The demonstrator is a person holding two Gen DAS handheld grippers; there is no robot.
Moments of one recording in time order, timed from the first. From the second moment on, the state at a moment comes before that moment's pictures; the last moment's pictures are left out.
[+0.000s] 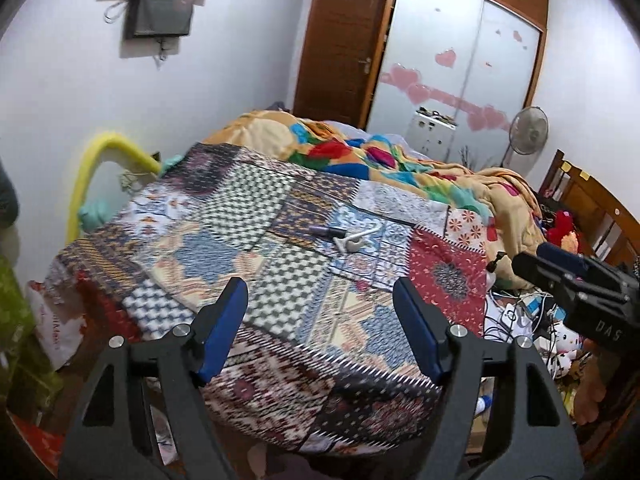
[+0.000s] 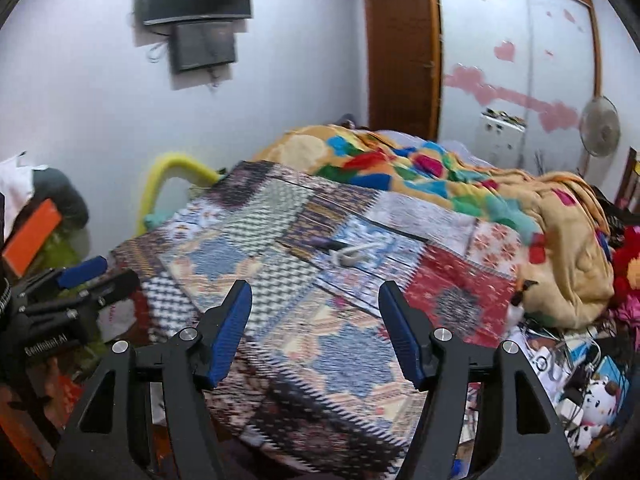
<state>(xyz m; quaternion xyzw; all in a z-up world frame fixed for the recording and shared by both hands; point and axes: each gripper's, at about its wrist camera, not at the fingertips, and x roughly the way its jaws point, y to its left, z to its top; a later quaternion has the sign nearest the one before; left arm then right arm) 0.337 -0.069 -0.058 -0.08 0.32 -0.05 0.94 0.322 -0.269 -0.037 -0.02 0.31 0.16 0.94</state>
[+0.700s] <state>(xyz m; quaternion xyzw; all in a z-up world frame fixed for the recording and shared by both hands) 0.495 -0.112 -0.165 -0.06 0.37 -0.09 0.92 0.456 -0.290 -0.187 -0.02 0.45 0.16 0.88</state>
